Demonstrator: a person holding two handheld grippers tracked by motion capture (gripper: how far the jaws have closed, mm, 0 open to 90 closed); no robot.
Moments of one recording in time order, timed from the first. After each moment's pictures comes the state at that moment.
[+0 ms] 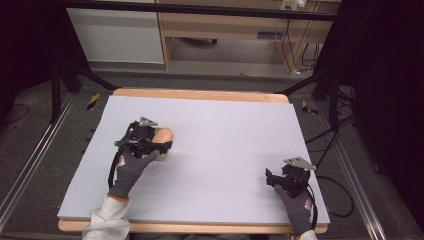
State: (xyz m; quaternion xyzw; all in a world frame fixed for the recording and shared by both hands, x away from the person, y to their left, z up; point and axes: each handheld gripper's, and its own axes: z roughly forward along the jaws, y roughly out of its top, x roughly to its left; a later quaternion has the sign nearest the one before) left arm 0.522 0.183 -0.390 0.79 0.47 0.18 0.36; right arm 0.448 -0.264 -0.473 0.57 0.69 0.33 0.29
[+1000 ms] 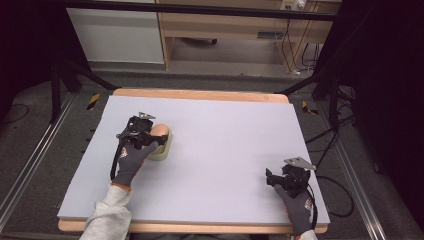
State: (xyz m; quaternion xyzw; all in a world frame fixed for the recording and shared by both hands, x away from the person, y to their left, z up) left arm 0.561 0.197 -0.412 0.78 0.50 0.18 0.33; right arm 0.449 -0.265 -0.474 0.57 0.69 0.32 0.29
